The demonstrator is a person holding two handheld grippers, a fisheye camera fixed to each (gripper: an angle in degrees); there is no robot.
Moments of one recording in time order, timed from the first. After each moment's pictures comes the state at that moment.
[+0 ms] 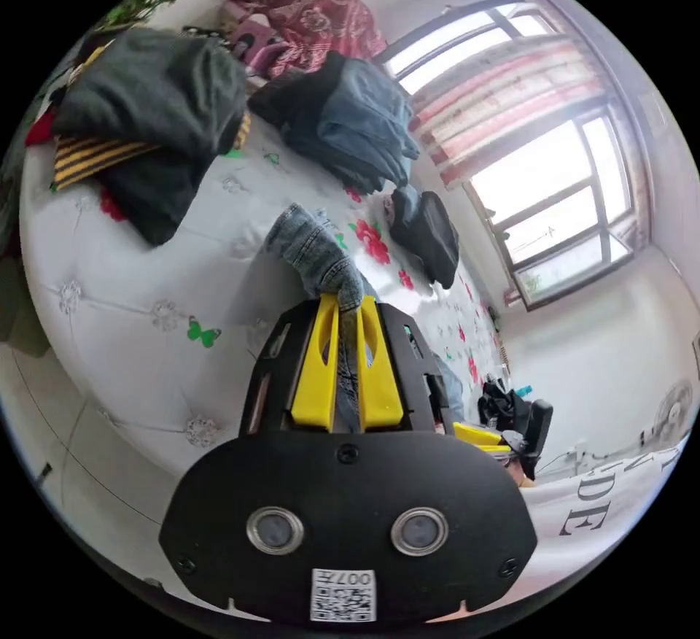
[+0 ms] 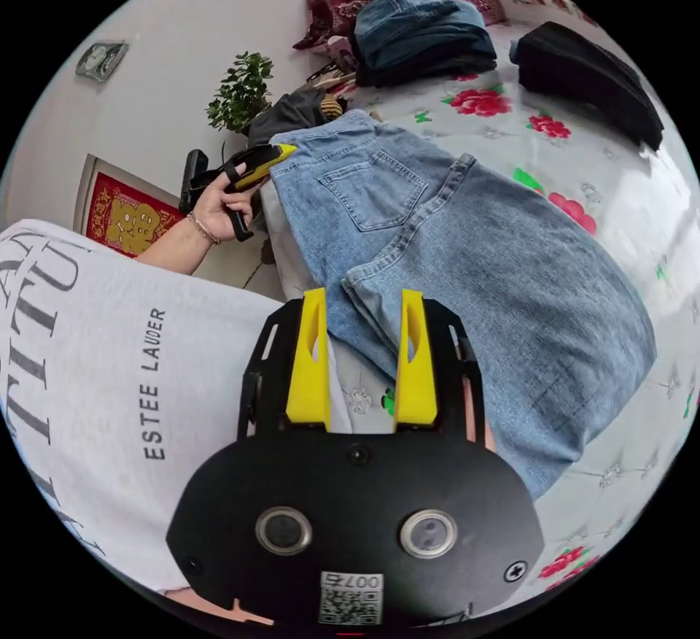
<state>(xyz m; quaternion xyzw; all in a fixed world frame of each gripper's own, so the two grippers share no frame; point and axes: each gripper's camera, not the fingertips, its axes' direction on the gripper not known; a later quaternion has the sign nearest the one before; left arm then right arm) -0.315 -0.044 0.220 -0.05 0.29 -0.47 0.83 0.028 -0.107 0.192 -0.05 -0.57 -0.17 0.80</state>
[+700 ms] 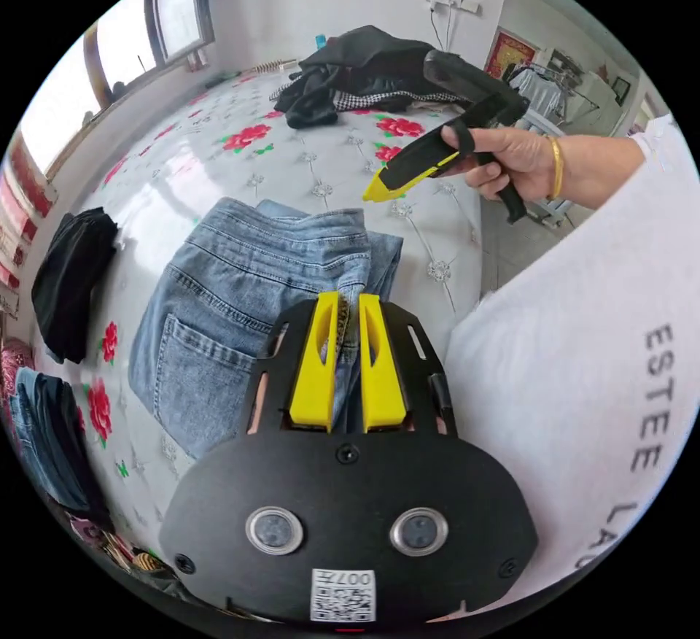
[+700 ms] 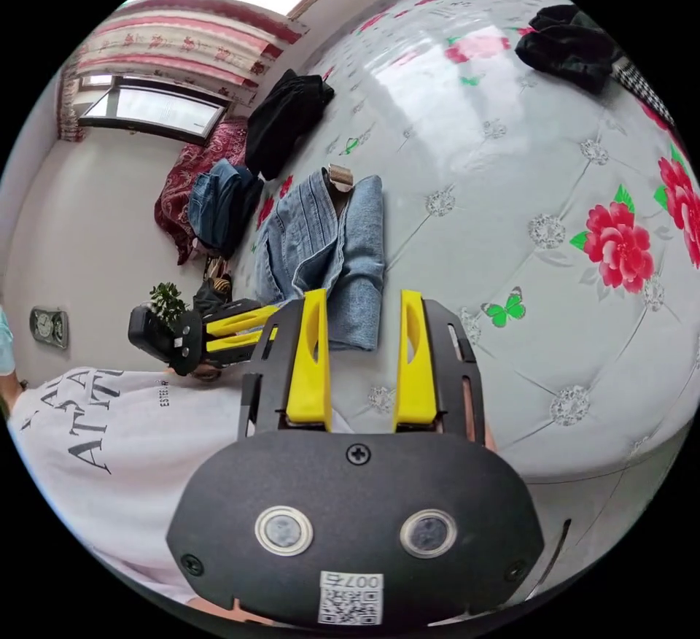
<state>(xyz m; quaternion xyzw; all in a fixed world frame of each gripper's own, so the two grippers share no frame) 0.138 -0.136 0.167 -0.05 0.46 0.33 0.82 0.274 0.041 0.306 -0.07 -0.53 0.28 0.80</state>
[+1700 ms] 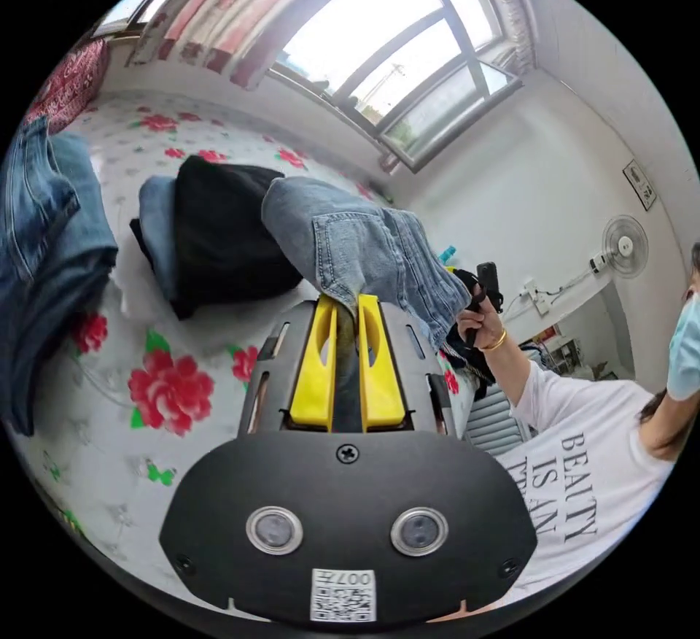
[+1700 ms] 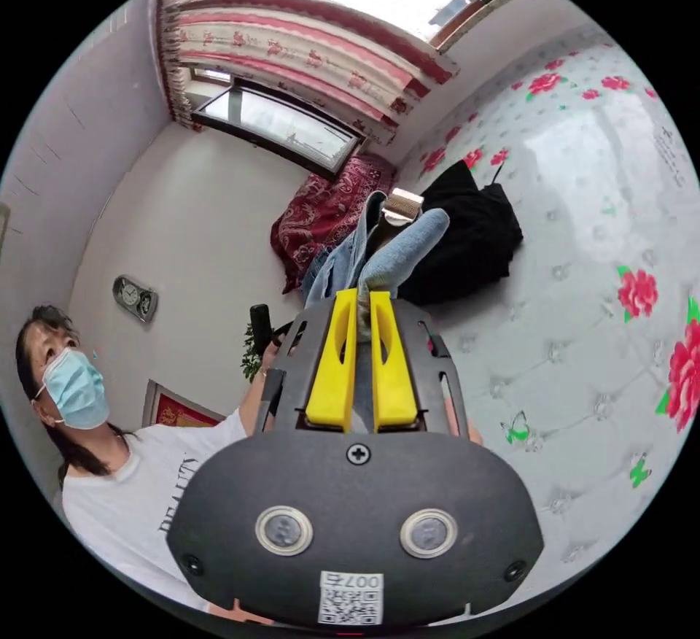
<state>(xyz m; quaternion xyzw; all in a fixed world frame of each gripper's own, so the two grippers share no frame) -0.200 -0.394 0.503 -0.03 0.54 -0.14 0.83 0.337 -0.373 0.303 0.12 -0.65 0.18 0.73</state>
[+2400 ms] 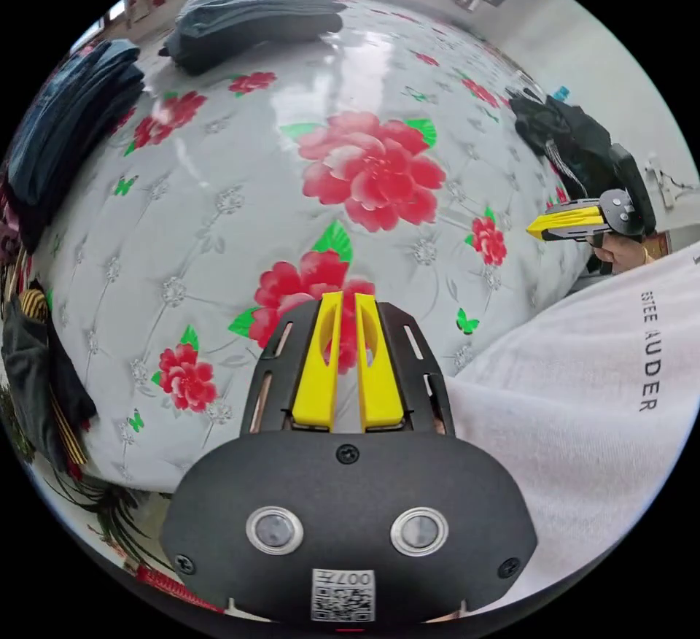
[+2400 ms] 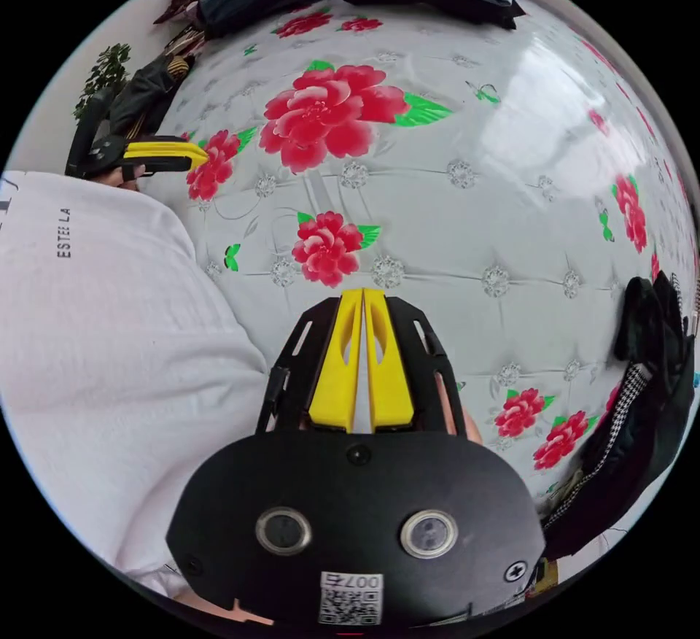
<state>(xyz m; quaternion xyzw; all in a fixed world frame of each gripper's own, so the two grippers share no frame) 0.041 -0.101 0.417 -0.29 0.35 0.05 0.89 0.068 -0.046 0.268 -0.21 -0.36 -0.16 0.89</state>
